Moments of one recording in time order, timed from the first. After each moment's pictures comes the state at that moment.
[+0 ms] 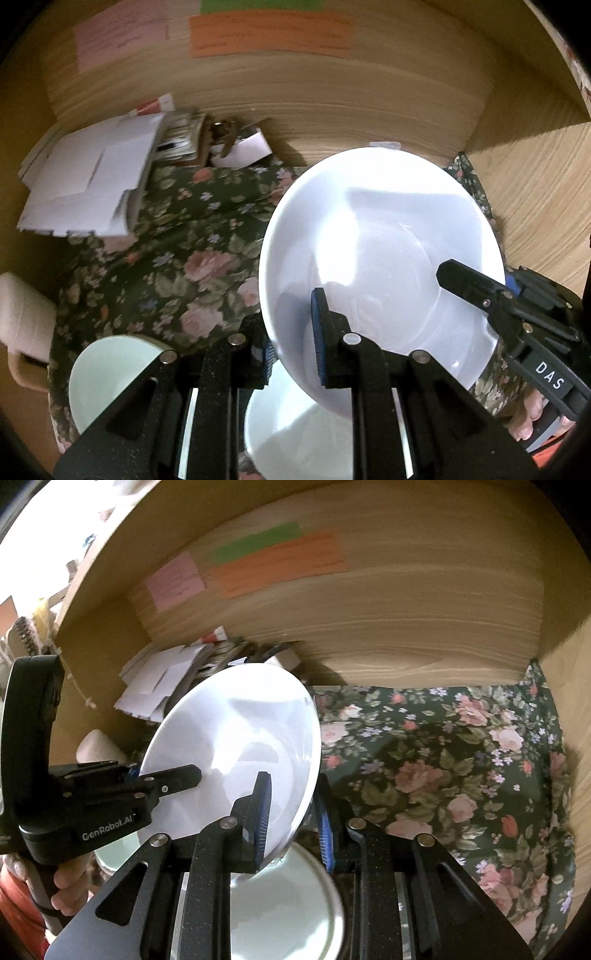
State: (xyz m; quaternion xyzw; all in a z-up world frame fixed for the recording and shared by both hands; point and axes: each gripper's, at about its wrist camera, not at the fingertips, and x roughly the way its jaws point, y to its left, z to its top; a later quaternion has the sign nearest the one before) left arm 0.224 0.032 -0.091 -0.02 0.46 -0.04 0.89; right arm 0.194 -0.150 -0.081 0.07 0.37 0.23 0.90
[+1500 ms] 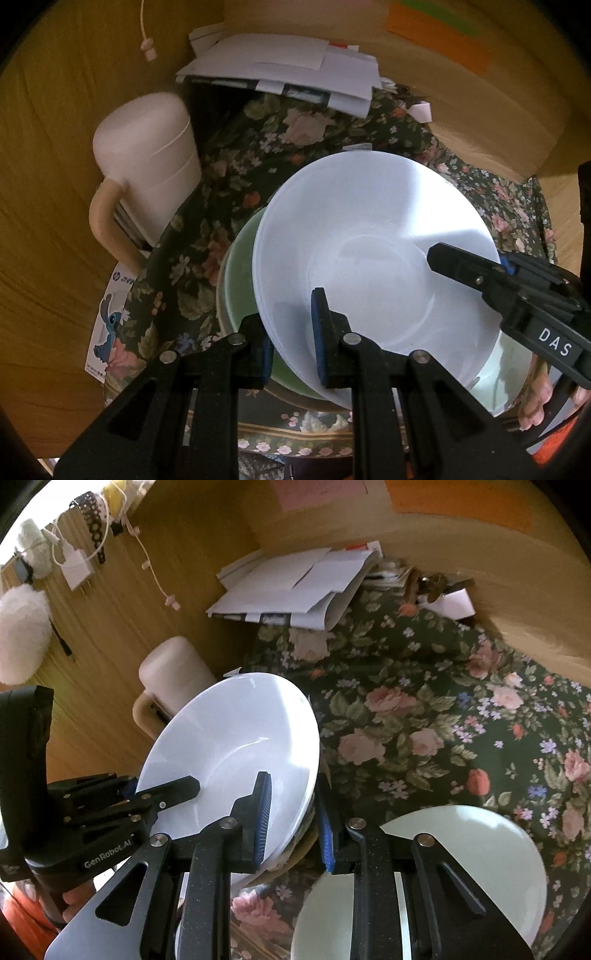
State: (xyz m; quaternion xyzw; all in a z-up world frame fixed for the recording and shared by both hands) left arm 0.111 0.186 -0.139 -0.09 0.47 0.08 0.87; right arm 0.168 0.022 -0.129 0.02 0.42 0.36 0.83
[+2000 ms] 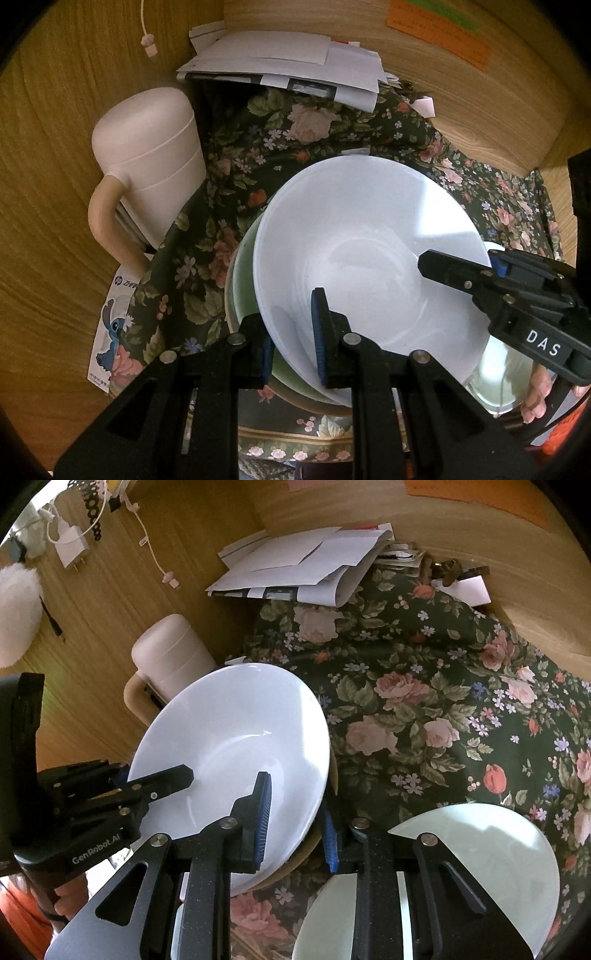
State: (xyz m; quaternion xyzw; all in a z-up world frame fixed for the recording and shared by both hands) left arm 0.108 0.191 -0.144 -0.08 0.46 0.08 0.88; right arm 0.169 0.036 -0.140 -0.01 0.43 0.36 0.83
